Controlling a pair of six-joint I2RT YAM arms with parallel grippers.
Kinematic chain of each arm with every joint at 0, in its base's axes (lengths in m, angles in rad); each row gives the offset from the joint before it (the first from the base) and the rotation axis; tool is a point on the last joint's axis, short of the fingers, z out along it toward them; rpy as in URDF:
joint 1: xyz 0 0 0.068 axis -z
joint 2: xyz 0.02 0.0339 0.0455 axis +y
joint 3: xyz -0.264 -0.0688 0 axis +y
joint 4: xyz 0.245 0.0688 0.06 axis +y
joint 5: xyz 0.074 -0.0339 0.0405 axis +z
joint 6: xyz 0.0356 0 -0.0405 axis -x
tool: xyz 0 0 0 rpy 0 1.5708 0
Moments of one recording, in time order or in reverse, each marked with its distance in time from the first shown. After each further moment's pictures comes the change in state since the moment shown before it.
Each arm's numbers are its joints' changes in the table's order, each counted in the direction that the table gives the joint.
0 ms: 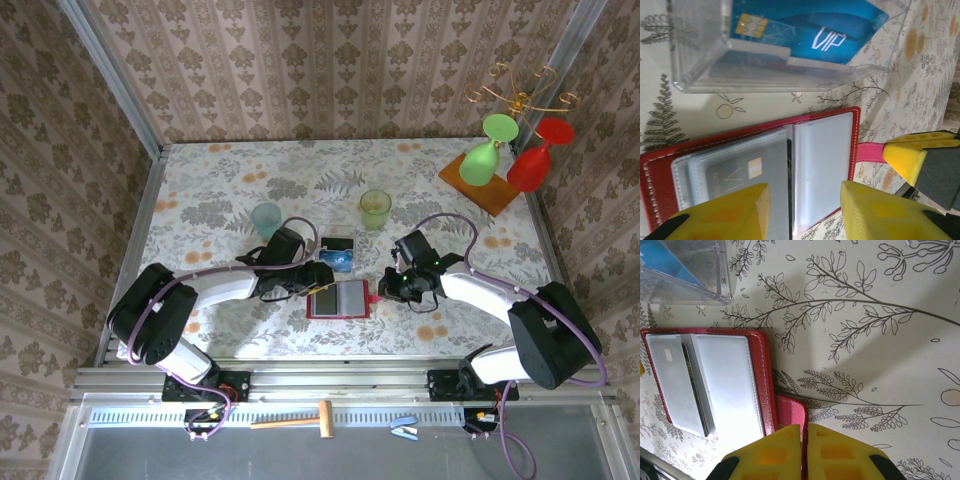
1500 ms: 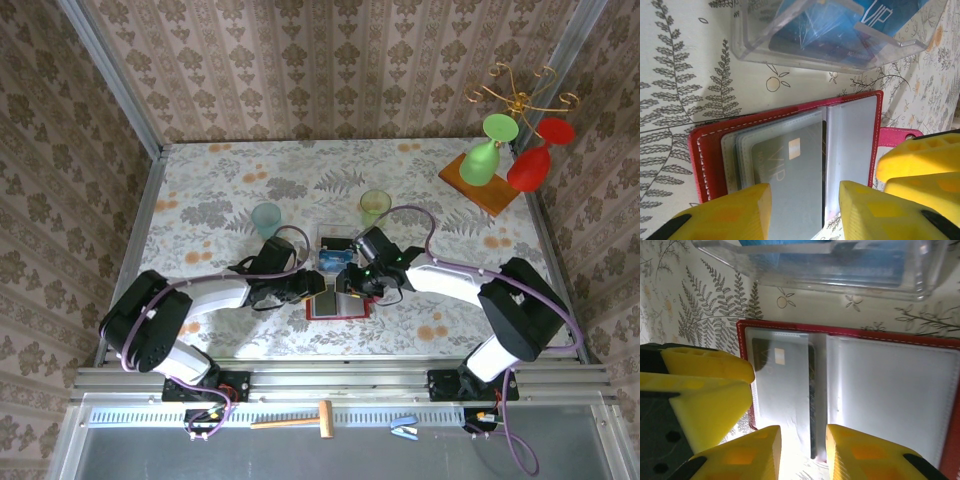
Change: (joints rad) left arm -0.021 -0.058 0.109 -0.044 -0.002 -0.017; right arm -0.223 0.204 -0.187 -0.140 0.043 -0.170
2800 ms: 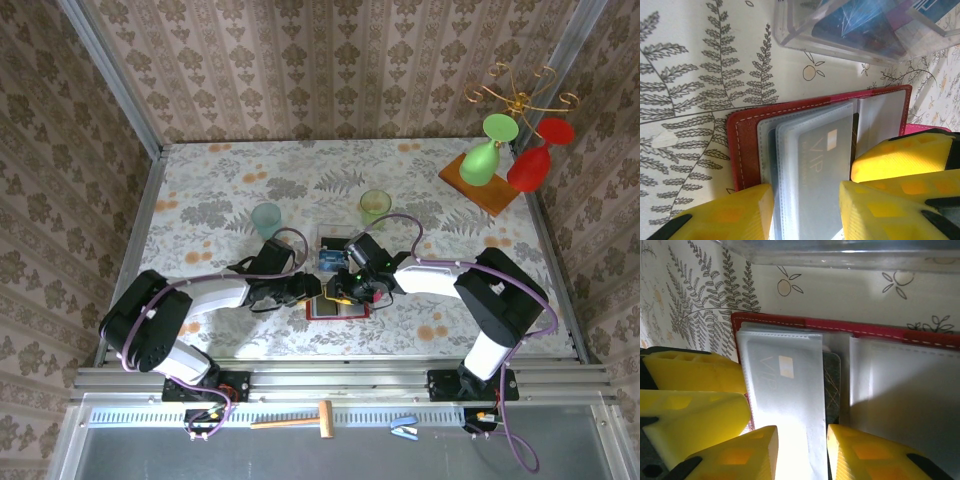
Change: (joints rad) left arm -0.012 0.007 0.000 0.066 0.018 -0.031; right arm -0.029 0.112 0.008 -0.116 0.058 -0.059
